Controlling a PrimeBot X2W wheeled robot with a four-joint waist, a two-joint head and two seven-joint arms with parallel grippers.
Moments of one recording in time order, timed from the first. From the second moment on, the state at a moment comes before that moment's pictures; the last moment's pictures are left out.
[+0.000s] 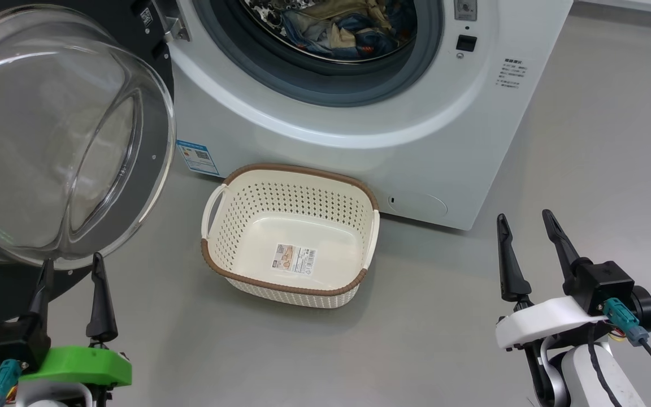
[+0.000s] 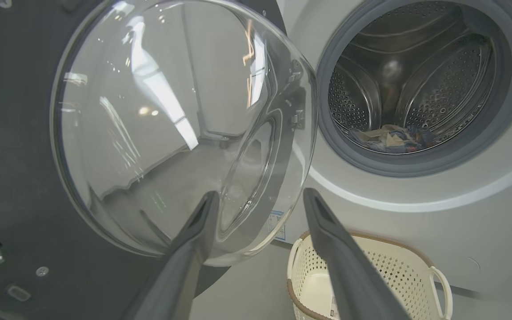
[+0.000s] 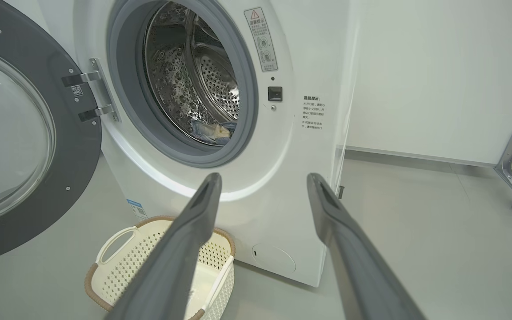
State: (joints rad) left arm 0.00 0.04 0.13 0.14 -0.20 -0.10 -0.25; right arm -0.10 -0.06 0.18 0.18 0.17 0.03 -0.25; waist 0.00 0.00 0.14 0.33
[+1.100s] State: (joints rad) left arm 0.01 0.04 0.14 0.16 -0.22 -0.06 -0.25; right arm -0.09 -0.06 0.19 0.21 0.17 0.05 -0.25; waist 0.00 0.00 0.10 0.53
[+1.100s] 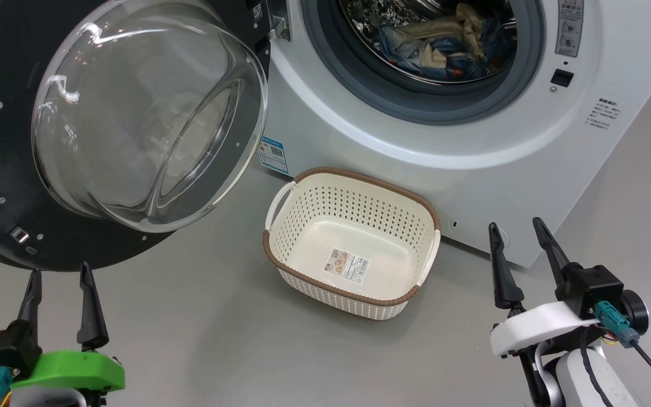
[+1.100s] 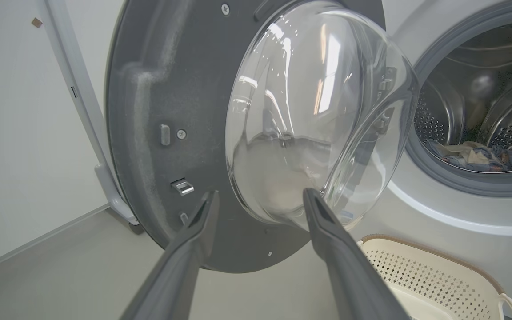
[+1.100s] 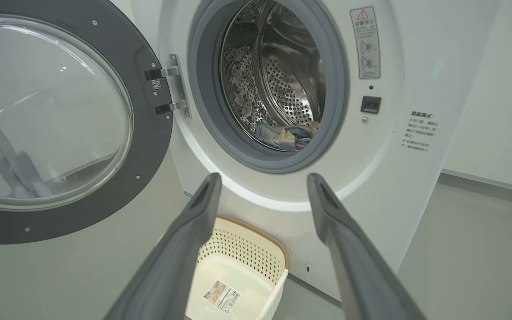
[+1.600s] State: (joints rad) left arm 0.02 0.04 0.16 0.15 -0.24 -0.05 -0.25; right arm -0.09 -0.06 0.20 0.22 0.17 0.05 -0.25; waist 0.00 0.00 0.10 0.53
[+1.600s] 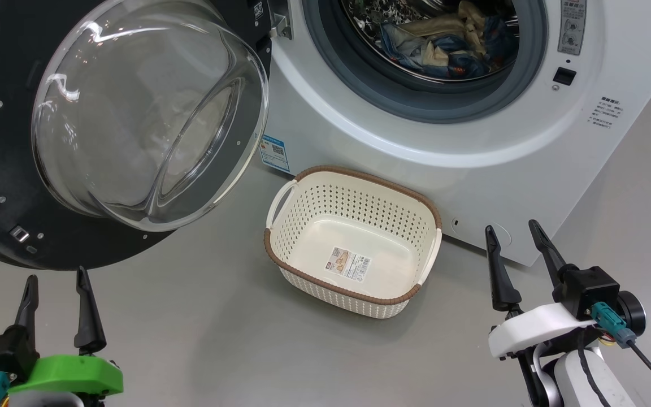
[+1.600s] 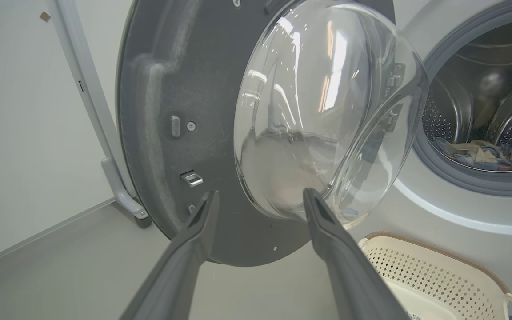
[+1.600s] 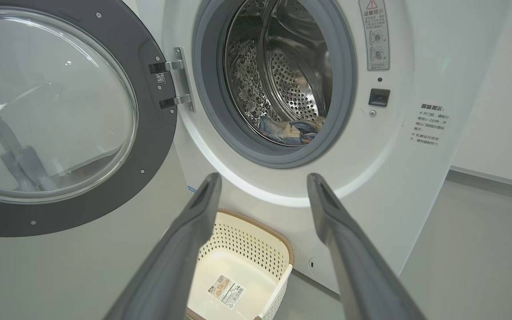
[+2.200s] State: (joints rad) left arm 0.02 0.04 0.17 0.12 -0.34 -0.05 -0.25; right arm -0.10 -0.06 0.21 0.22 0.17 0.05 -0.25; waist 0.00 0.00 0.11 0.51
